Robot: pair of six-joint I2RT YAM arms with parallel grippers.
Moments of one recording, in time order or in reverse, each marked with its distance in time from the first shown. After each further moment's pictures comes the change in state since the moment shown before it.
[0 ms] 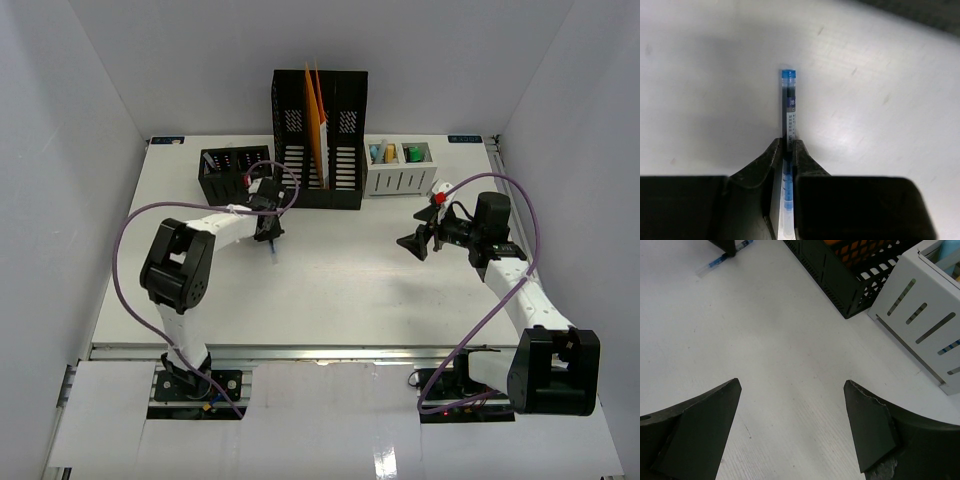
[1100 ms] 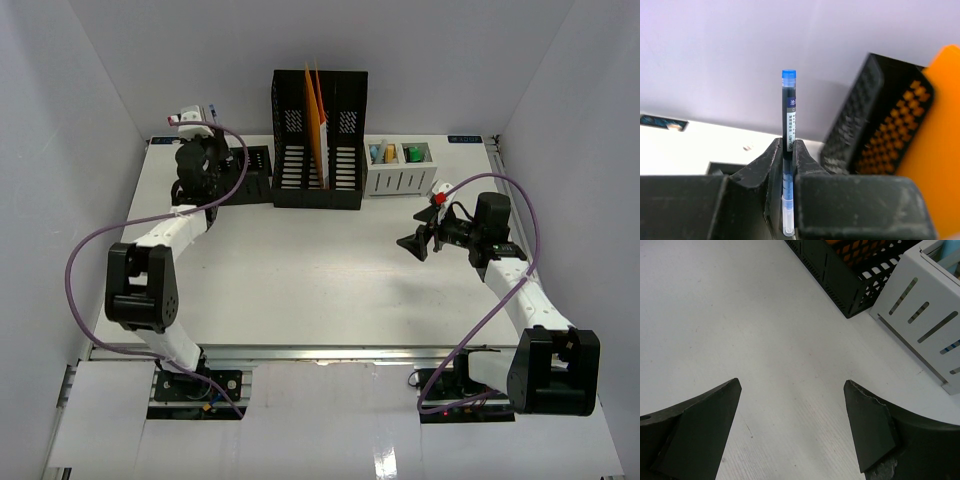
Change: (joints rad) left arm 0.313 -0.223 -0.110 1.087 0.167 0.399; right arm -0.005 0.000 0.000 -0.008 -0.005 0.001
